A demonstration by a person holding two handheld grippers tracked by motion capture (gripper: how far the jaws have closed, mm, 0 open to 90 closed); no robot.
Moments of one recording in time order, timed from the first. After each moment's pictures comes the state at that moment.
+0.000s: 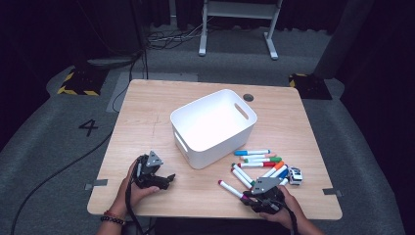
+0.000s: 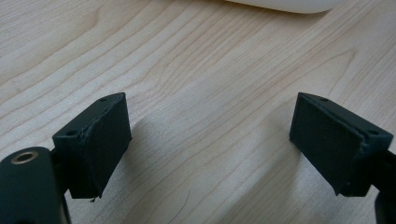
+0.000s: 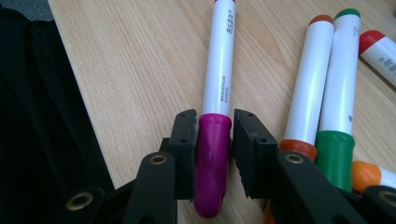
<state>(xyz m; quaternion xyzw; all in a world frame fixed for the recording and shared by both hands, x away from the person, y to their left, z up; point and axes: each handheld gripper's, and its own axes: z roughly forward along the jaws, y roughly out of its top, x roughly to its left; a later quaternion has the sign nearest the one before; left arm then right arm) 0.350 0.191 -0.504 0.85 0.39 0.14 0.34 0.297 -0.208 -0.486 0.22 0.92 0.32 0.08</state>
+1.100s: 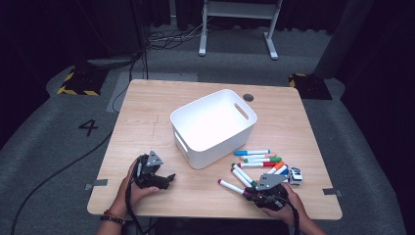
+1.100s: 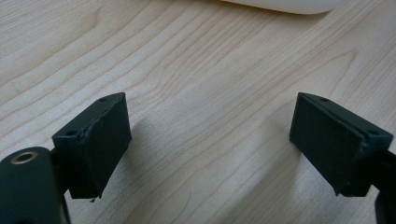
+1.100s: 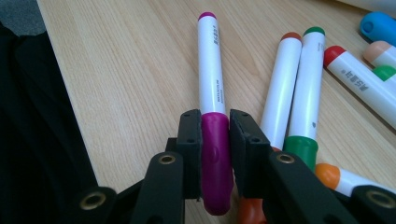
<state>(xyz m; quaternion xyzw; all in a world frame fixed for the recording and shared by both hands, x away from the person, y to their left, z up) 0.351 0.191 -0.504 0.85 0.39 0.14 0.33 0.303 -0.217 -0.478 0.22 0.91 0.35 0.09</state>
